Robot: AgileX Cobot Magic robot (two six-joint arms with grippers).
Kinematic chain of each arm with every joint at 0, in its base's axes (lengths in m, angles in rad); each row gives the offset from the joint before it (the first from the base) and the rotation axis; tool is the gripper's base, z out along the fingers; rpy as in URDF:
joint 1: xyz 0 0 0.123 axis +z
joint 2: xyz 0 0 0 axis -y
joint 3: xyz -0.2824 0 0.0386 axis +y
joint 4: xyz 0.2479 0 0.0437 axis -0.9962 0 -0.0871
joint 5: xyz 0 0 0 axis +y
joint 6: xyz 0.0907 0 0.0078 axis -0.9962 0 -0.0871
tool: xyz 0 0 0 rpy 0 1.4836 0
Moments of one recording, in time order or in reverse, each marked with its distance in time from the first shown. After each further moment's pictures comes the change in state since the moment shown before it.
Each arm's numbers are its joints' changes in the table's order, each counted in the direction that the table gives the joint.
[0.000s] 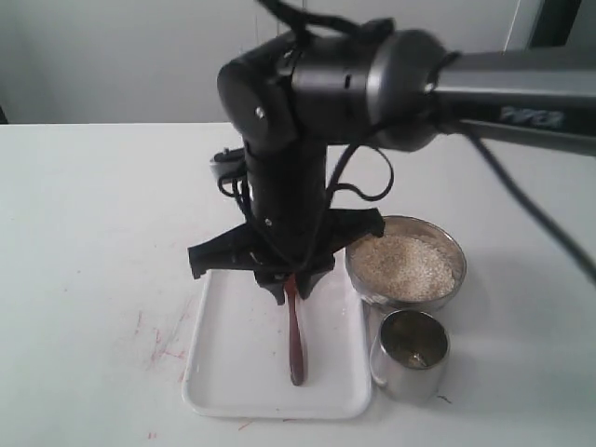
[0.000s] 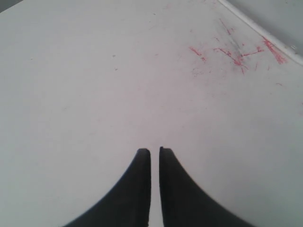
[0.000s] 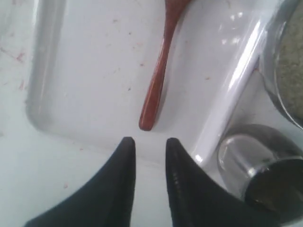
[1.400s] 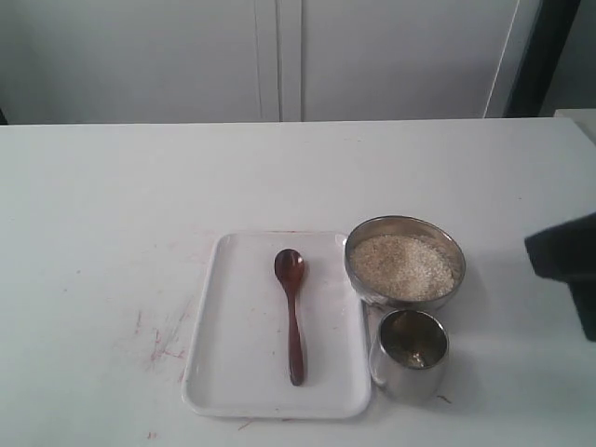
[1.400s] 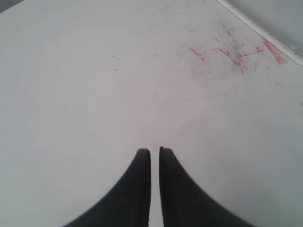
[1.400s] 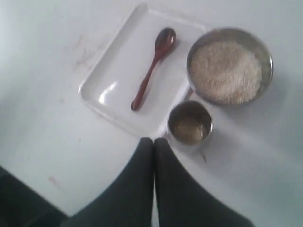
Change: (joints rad) left arm 0.000 0.000 0.000 0.000 0.000 0.000; right arm 0.132 1.110 0.554 0.176 -0.104 0.050
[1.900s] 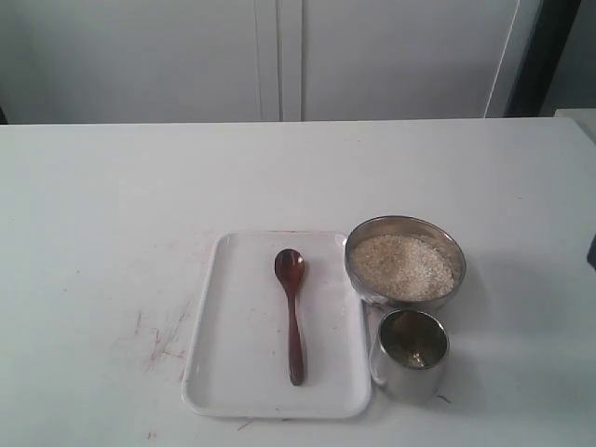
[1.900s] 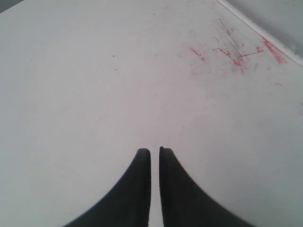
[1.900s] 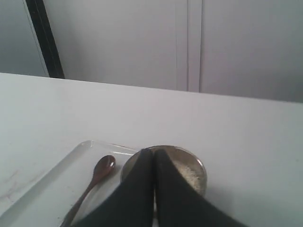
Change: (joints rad) left arm 0.000 0.000 0.000 0.000 0.000 0.000; right arm -0.558 0.496 0.718 -0.298 -0.876 0.495
